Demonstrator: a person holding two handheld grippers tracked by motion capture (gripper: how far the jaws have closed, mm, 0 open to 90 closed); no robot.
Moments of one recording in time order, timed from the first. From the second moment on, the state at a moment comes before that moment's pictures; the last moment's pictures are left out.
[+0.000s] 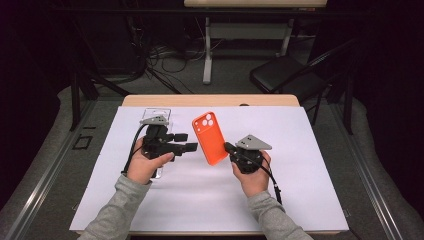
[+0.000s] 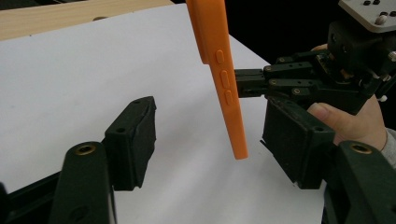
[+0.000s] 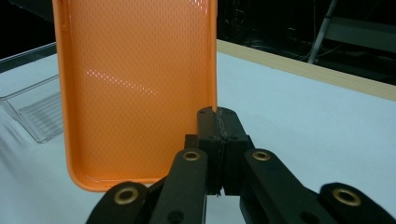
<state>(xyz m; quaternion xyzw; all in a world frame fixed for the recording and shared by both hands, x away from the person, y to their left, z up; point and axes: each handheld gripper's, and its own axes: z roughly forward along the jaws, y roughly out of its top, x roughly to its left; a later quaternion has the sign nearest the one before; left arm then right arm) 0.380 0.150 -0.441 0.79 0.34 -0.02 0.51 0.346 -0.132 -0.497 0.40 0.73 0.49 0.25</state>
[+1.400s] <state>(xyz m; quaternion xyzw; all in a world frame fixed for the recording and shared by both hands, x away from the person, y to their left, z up) 0.371 0.145 -0.447 0.74 0.38 -0.06 0.55 0.335 -0.122 -0.498 0.38 0.73 0.50 0.25</state>
